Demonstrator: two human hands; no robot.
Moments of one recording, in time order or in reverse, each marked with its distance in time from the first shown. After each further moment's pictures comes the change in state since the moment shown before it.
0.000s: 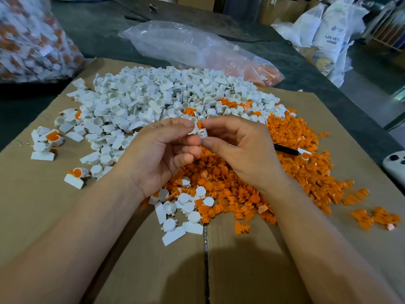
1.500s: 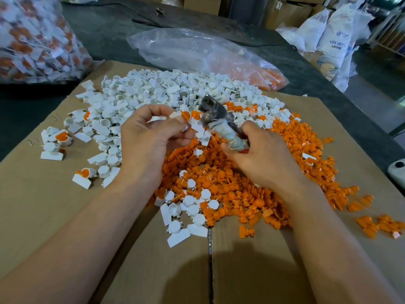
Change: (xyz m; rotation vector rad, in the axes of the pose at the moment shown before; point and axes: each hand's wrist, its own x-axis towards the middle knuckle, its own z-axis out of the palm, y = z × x) left_hand 0.003 -0.001 -0.006 0.081 0.224 0.433; right_hand 0.004 0.012 -0.020 -0.696 -0.103 0.217
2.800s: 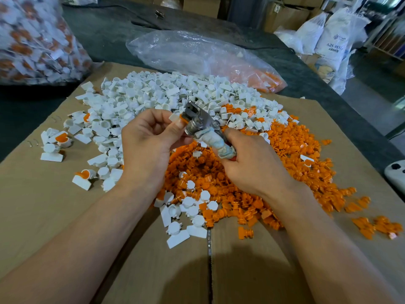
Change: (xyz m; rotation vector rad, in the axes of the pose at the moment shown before) left_hand 0.001 -0.009 0.000 0.018 -0.012 0.138; right_hand -0.006 -0.021 0.000 -0.003 -0.129 -0.080
